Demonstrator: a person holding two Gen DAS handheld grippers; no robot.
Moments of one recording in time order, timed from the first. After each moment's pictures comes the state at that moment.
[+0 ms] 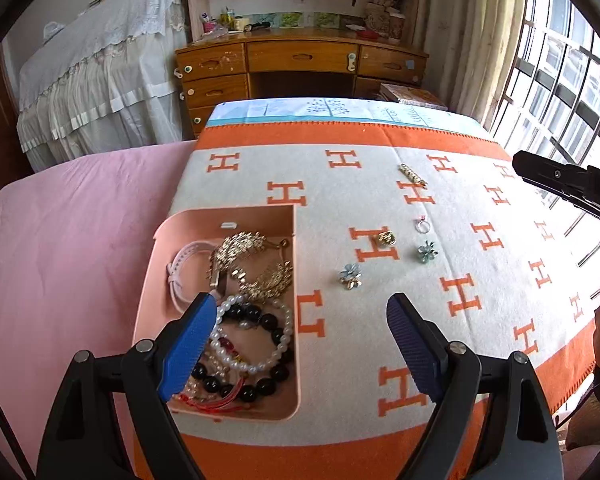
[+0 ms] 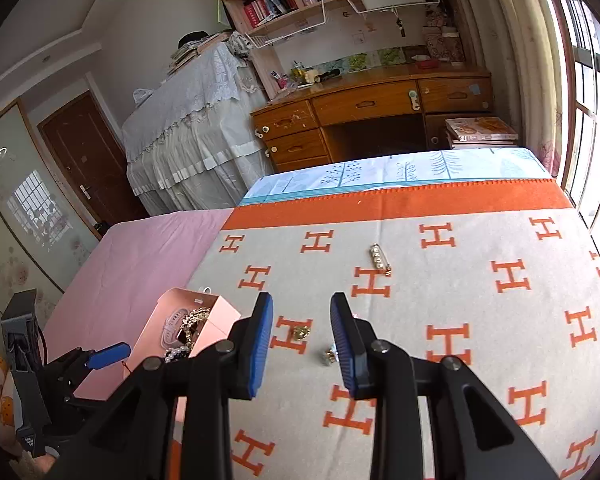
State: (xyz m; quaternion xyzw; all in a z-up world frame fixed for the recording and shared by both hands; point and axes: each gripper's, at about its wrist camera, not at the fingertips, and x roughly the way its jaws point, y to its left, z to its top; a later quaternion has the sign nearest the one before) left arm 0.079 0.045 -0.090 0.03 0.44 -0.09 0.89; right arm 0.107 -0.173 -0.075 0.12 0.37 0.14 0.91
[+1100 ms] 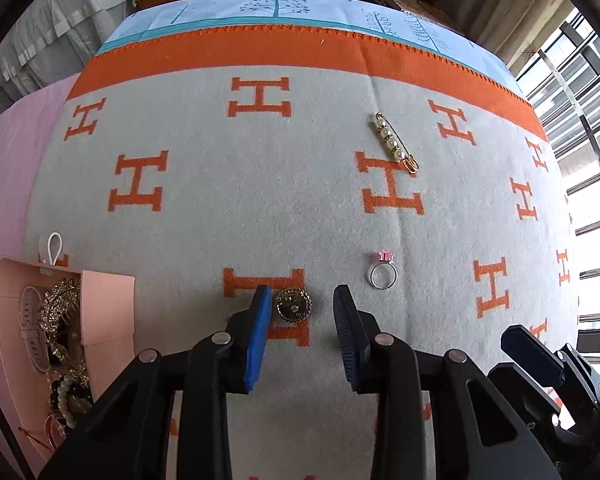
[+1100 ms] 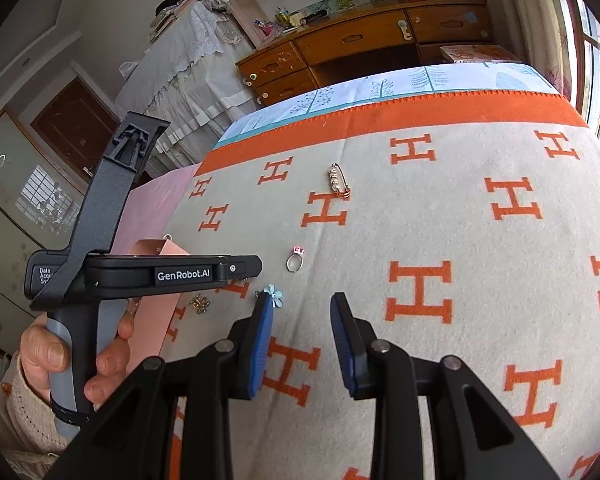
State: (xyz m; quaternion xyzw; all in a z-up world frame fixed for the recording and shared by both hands) left arm 0.222 -0.070 -0.173 0.00 0.63 -0.09 0.77; right arm 0.127 -0.219 -0.153 0.16 0.46 0.17 0.86
